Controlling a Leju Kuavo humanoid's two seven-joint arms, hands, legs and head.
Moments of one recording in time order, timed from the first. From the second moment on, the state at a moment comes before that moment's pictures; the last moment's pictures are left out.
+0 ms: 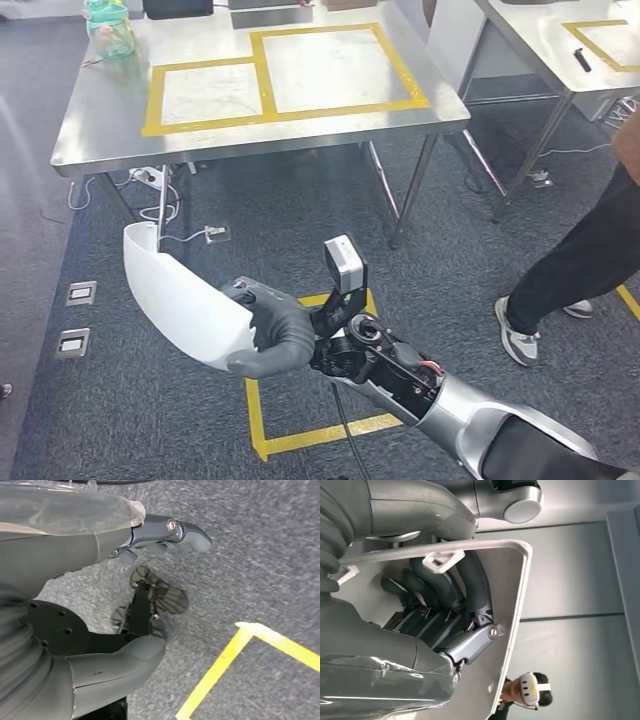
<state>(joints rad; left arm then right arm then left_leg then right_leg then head) -0.14 0.07 -0.79 -0.21 1.32 0.16 -0.27 -0.54 0.11 0.86 -1.34 -0.73 0.53 -0.46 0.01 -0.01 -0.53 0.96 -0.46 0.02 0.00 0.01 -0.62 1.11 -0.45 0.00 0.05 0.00</state>
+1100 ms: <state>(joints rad) -0.13 0.07 -0.79 -0.21 1.33 0.16 -0.28 -0.55 0.11 0.86 -1.31 -0.74 0.54 -0.45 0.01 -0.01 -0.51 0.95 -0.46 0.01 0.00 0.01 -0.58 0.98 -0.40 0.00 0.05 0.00</state>
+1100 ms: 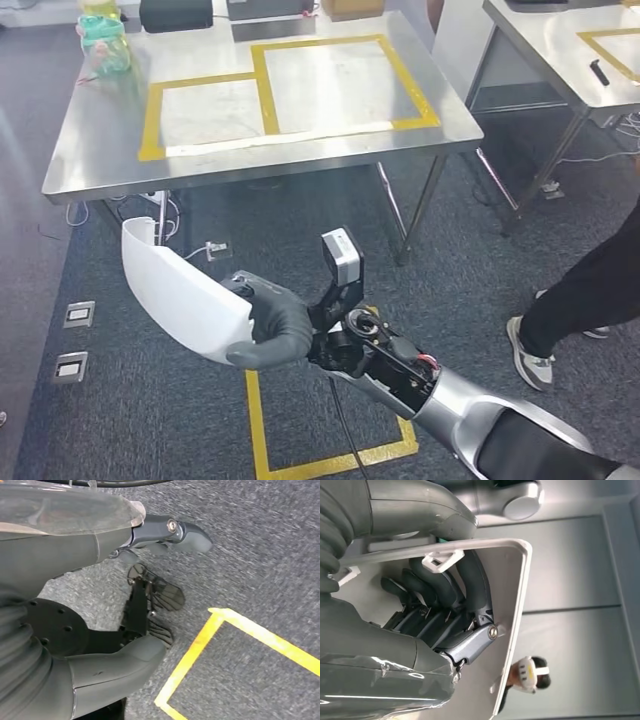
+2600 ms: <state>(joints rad) -0.14 0.07 -0.79 -0.21 1.32 0.15 -0.28 -0.56 0.12 0.87 -1.29 -0.75 0.52 -0.46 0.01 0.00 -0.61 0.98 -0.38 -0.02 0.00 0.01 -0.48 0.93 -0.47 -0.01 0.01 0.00</state>
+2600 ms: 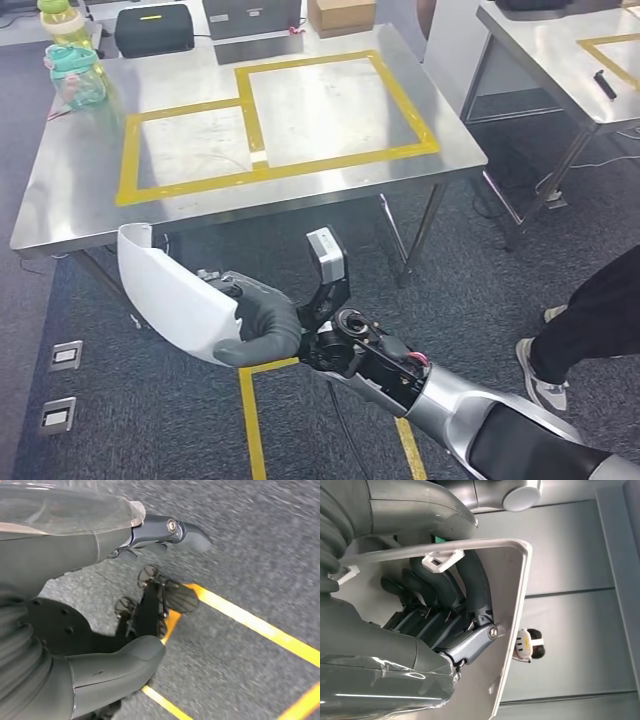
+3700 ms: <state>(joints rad) -0.14 0.08 -0.79 -0.21 1.33 0.15 -0.27 -0.56 0.12 0.86 -1.28 -0.74 0.53 -0.46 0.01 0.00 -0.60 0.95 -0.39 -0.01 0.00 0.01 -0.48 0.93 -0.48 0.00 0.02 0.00</state>
